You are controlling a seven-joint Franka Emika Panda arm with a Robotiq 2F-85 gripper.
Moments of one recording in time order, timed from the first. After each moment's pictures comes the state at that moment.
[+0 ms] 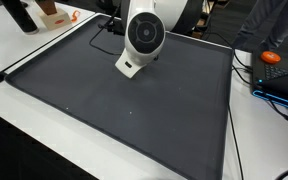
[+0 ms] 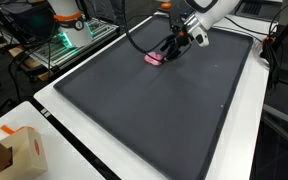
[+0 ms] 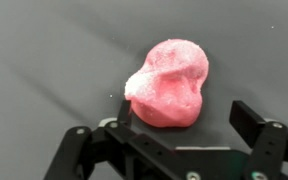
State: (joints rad) arm 0.22 0.77 0.08 -1.55 -0.26 1.64 -0.16
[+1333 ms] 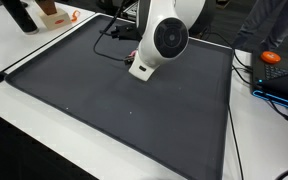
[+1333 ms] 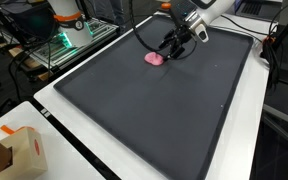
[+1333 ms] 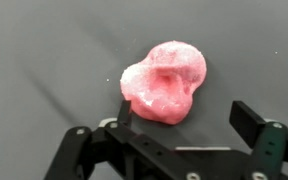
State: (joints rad) arm 0.25 0.78 0.12 -1.55 -0.35 1.61 -0.30
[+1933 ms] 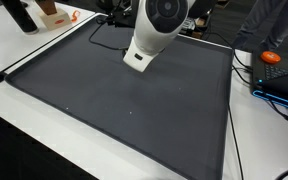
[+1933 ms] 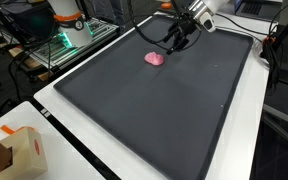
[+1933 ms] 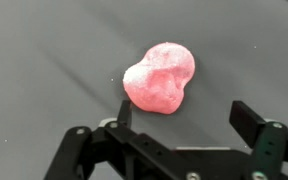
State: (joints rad) arm 0.22 0.70 0.12 -1.55 -0.29 1.61 -0.28
